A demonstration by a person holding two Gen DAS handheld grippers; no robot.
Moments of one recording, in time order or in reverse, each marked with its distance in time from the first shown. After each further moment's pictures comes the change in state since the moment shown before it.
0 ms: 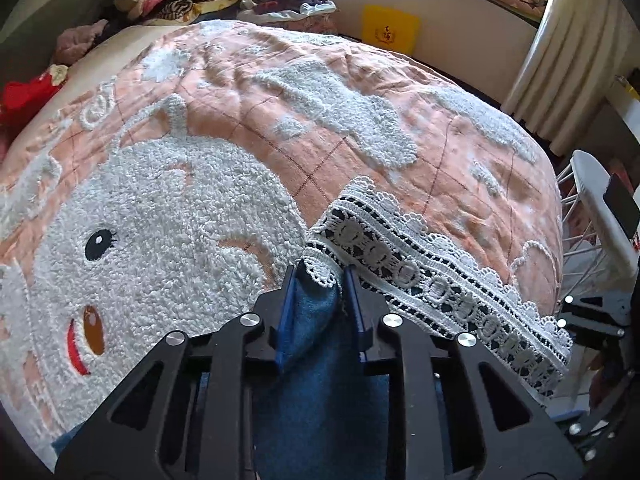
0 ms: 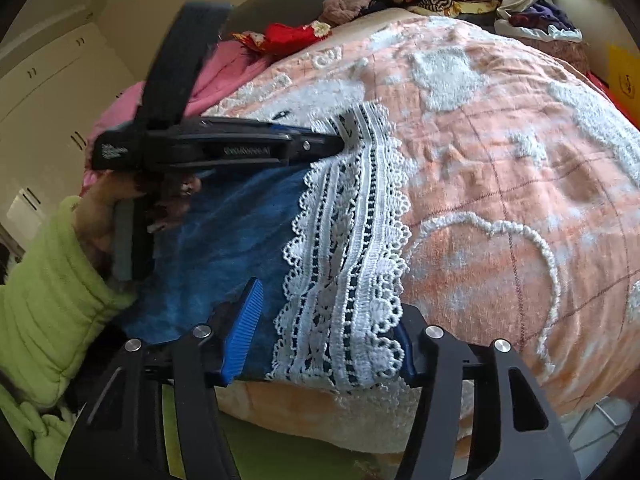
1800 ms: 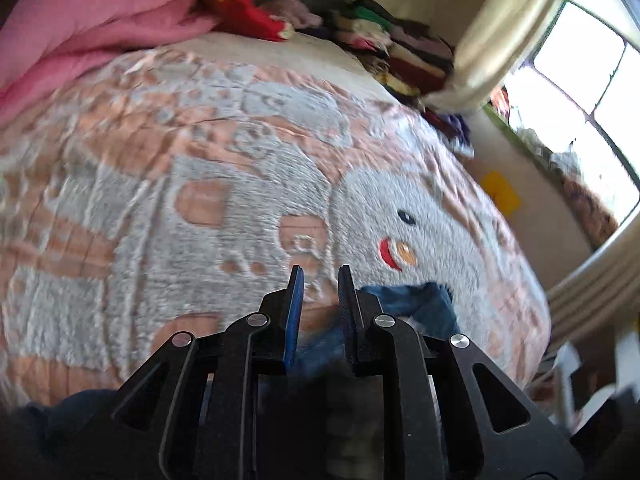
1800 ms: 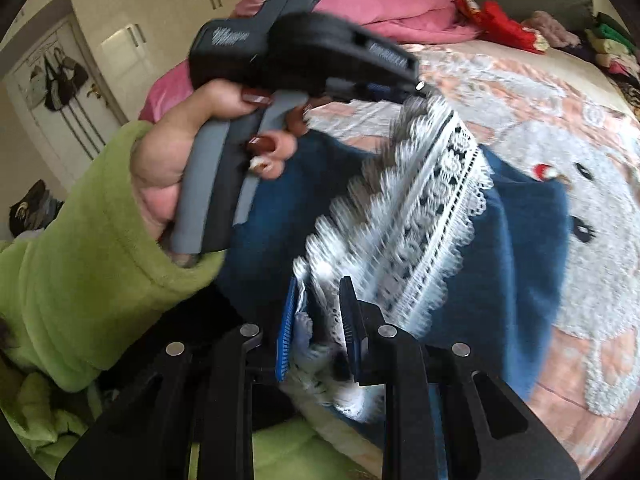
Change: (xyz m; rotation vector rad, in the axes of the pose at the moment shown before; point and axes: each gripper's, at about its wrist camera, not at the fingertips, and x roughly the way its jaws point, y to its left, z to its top) left arm -0.168 0.198 -0.172 -0.717 -0.338 0.078; right arm 0.090 0.257 0.002 -0.568 0.247 0.275
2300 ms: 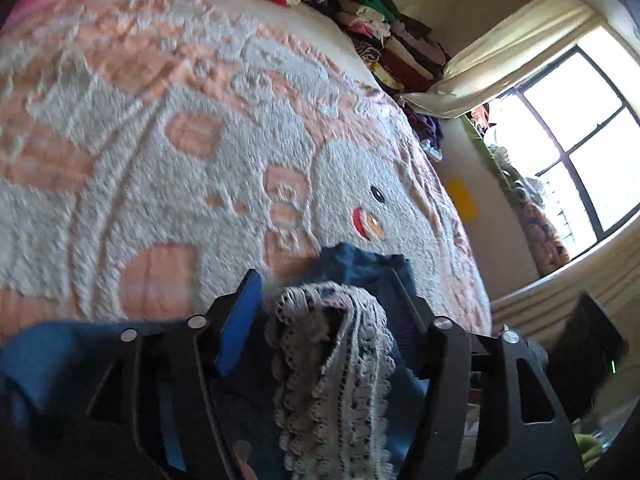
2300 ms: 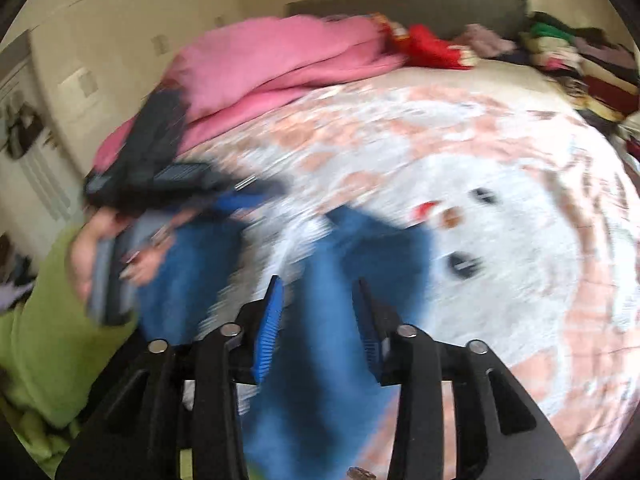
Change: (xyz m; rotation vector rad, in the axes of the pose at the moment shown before) left arm 0.003 0.021 -0.024 -0.173 0.115 -0.194; right arm -0.063 -0.079 0.023 0.140 -0.156 -0.212
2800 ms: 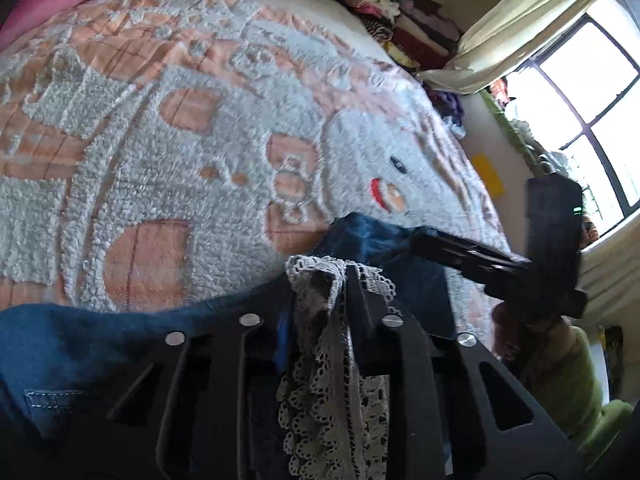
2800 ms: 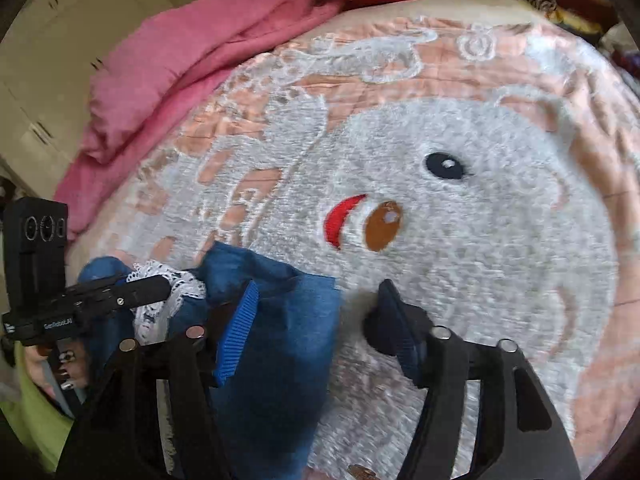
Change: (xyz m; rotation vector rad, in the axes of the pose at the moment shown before) left arm 0.021 -0.013 -0.010 0.074 0.034 0.103; right arm 0.091 -0.098 0.033 0.229 0.149 0.077
